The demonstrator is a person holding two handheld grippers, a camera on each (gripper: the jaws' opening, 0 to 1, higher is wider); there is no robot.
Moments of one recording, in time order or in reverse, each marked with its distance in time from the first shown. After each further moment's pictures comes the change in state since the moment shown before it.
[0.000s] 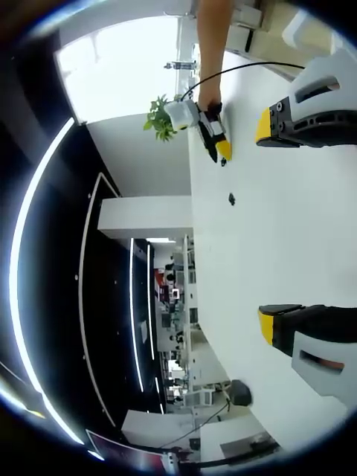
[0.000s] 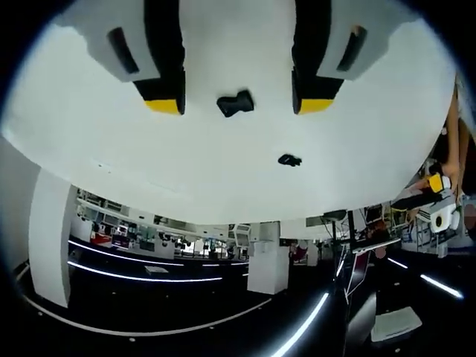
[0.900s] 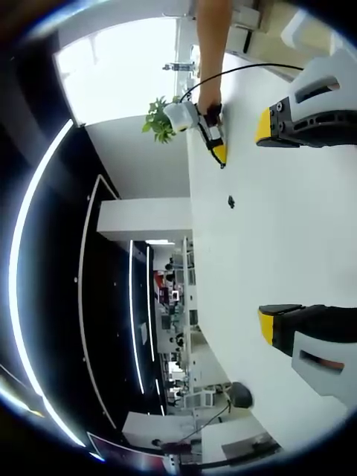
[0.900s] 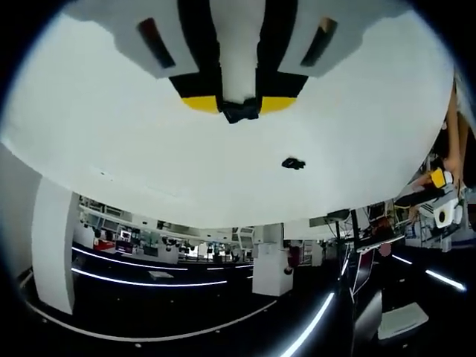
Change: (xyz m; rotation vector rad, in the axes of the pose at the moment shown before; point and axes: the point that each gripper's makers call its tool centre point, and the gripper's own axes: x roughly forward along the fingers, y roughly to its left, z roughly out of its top) left arm 0.001 -0.005 0.000 0.008 0.006 -0.010; right arm -0.011 0.002 -0.005 0.037 -0.007 -0.021
